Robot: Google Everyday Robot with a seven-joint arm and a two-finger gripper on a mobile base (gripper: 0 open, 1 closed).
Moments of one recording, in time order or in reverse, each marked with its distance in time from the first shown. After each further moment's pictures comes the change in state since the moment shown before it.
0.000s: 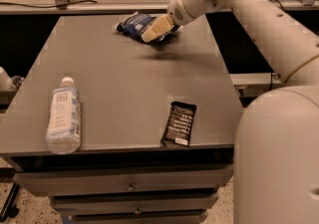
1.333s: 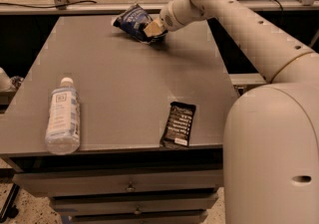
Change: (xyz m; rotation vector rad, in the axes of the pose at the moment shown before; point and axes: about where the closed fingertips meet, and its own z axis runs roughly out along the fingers) arm -0.001 -0.003 0.047 0.021 -0.020 0.064
